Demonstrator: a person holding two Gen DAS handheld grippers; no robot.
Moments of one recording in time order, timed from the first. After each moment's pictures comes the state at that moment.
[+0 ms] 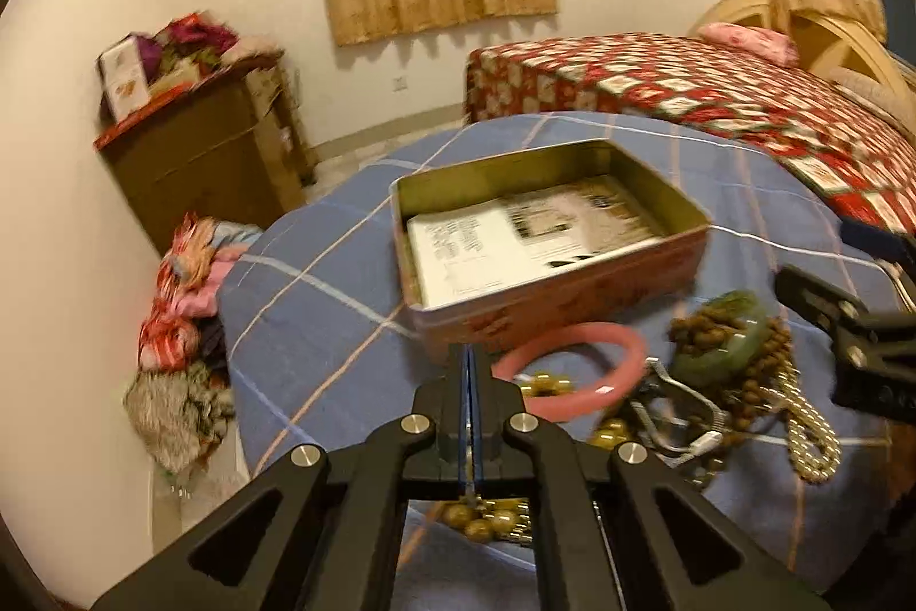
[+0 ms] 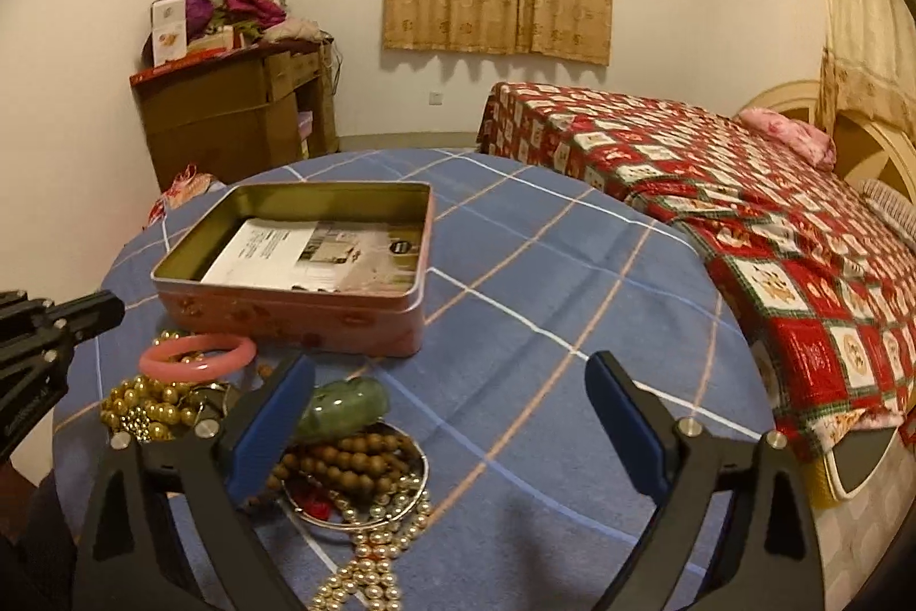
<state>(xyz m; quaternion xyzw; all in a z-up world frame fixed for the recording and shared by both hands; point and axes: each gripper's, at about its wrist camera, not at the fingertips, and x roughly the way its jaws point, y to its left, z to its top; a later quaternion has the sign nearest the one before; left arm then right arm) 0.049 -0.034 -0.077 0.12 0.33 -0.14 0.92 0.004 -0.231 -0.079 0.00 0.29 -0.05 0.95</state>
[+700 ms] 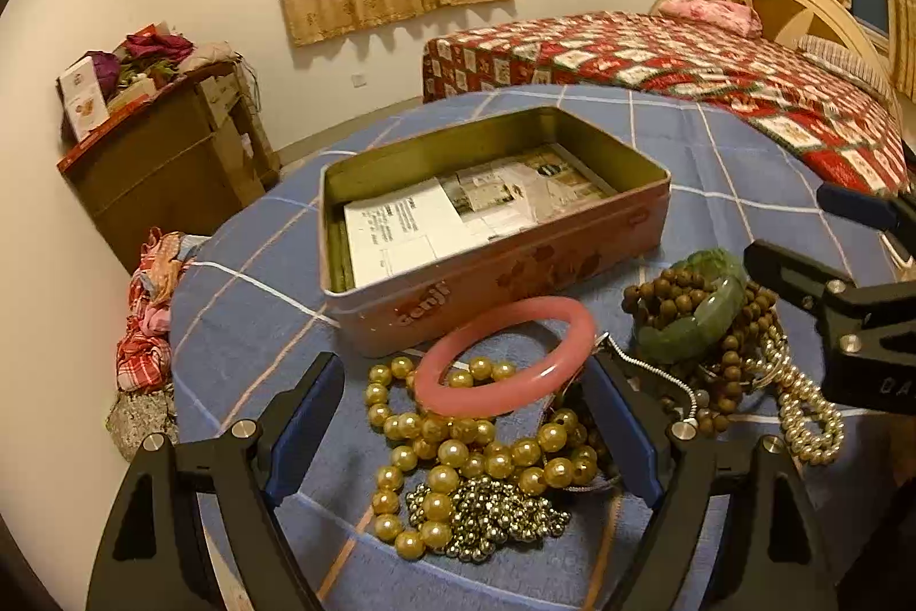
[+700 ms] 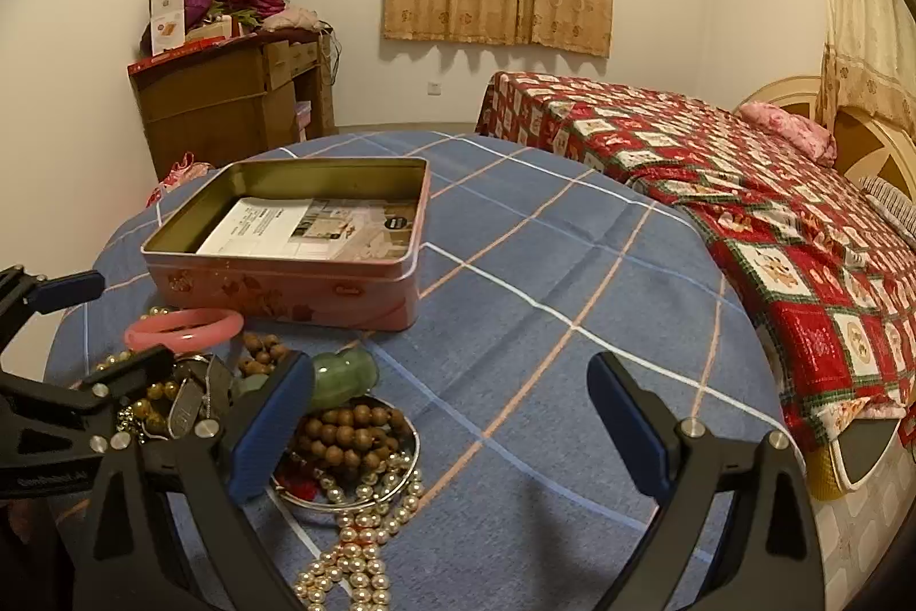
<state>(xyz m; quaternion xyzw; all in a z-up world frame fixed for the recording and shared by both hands) 0.047 -0.065 -0.103 0.16 0.34 -0.19 0.91 -0.001 -0.235 -0.091 0.00 0.31 -0.05 0.95</state>
